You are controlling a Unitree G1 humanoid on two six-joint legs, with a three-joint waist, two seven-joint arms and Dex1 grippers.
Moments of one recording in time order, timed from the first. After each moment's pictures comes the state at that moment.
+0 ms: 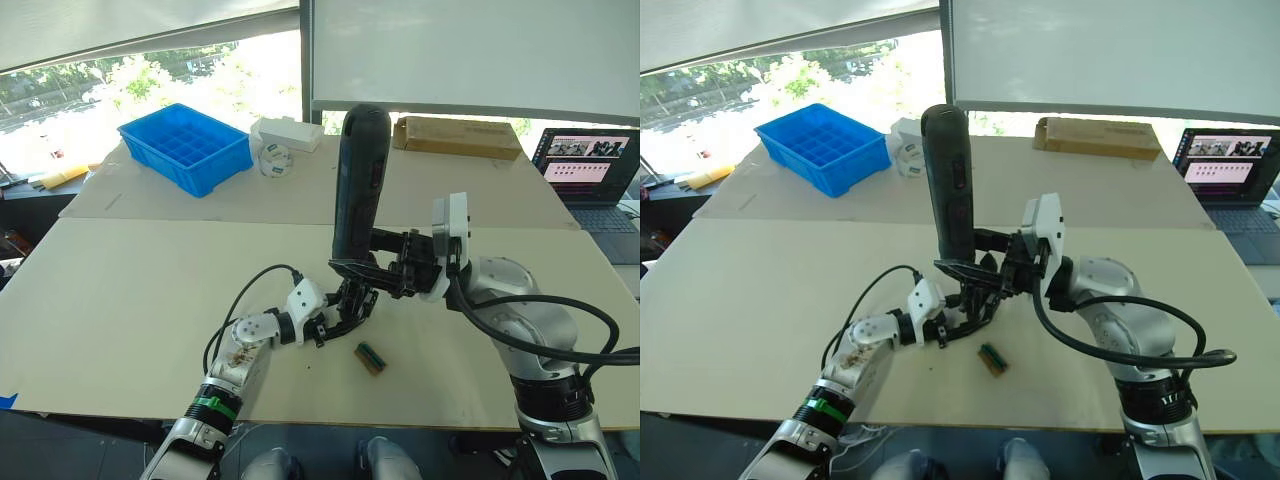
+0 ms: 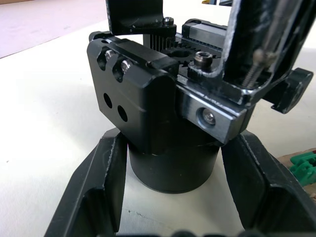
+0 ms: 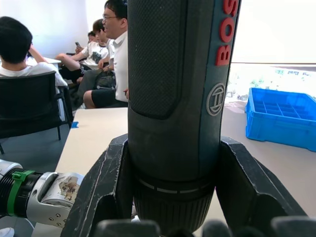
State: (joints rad) left arm -0.41 0.19 -0.24 0.33 -0.12 -0.04 -0.89; right arm -0.50 -0.47 0.03 -0.36 0.63 0.47 0.91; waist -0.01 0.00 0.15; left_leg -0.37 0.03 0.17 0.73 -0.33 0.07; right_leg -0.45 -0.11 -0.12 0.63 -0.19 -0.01
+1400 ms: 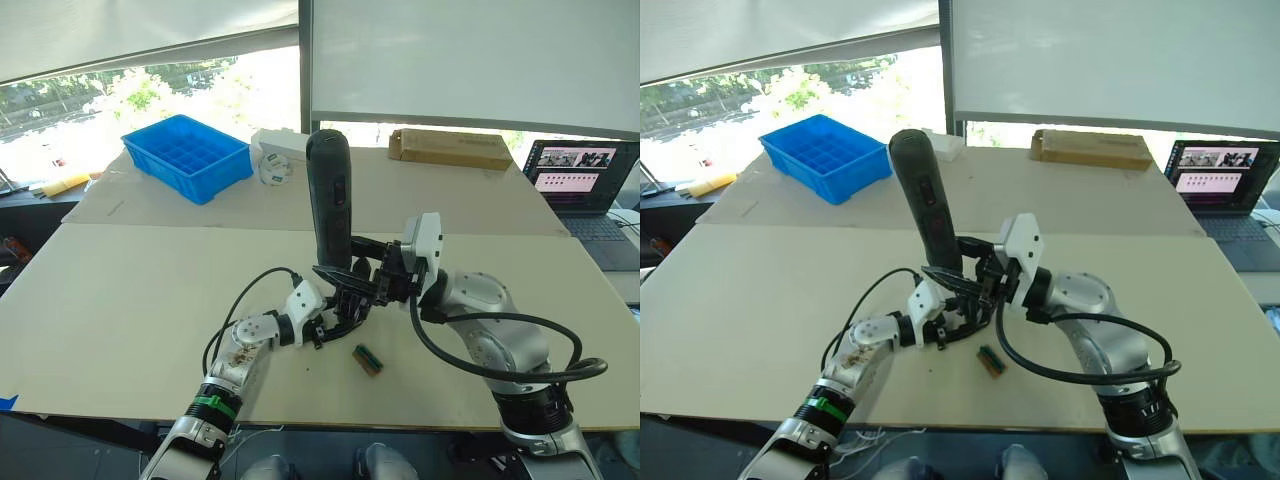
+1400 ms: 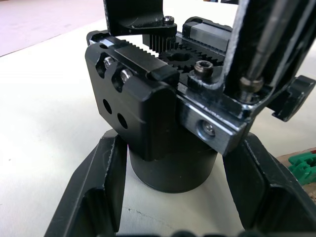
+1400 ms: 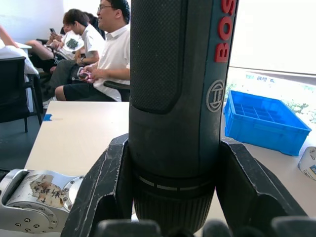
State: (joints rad) left arm -0.42 0.19 -0.24 0.37 -0.12 -0.02 -0.88; right arm -0.43 -0.42 0.15 -0.36 0.49 0.35 0.78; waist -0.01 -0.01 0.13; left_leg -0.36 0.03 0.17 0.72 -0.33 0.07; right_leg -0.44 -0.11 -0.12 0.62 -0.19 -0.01
